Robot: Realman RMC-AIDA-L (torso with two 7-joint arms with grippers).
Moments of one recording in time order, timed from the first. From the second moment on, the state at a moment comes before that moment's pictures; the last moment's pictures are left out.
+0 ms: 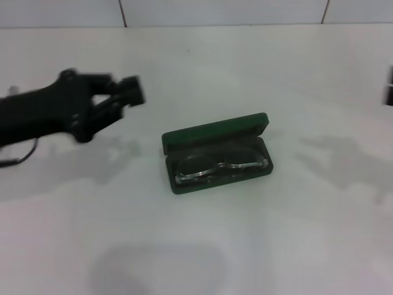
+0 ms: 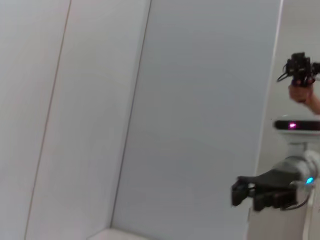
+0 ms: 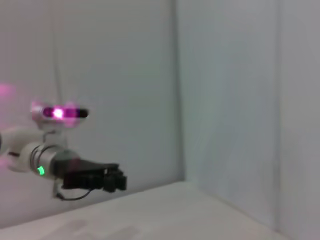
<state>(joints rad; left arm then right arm) -0.46 -2.00 0.77 0.64 1.63 1.83 -1.32 0.19 2.02 -0.81 -1.33 -1.58 -1.77 1.67</state>
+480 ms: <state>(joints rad) -0.64 -2.08 0.79 0.65 1.83 1.50 -1.37 0.16 2.00 -0.46 -0.92 -1.61 -1.90 1.45</state>
